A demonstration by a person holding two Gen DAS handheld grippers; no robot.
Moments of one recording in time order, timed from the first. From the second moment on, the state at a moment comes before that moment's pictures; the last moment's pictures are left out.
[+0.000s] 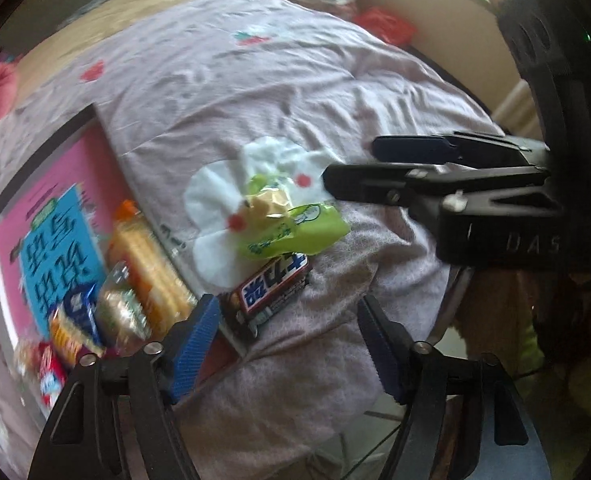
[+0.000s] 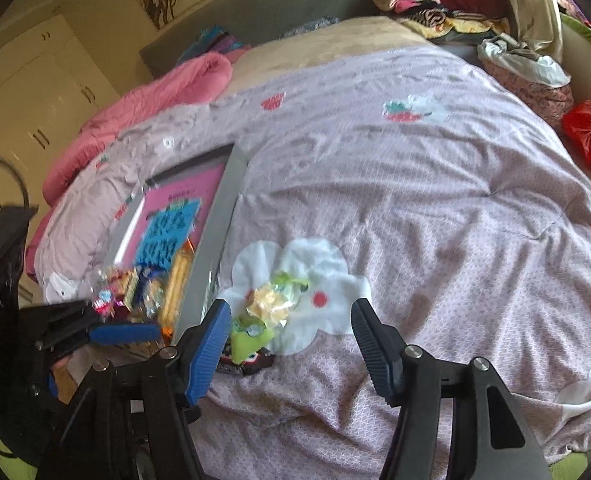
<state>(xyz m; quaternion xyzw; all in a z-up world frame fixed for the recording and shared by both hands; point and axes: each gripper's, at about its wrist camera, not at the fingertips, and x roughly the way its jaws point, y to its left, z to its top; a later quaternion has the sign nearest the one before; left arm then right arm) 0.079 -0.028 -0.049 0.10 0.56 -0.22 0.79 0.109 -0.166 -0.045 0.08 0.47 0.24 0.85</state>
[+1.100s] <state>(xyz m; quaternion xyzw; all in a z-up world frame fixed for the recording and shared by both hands) 0.116 -0.034 -0.093 0.13 0.59 -0.27 0.75 0.140 -0.131 -0.098 0.05 0.50 0.28 0.82</state>
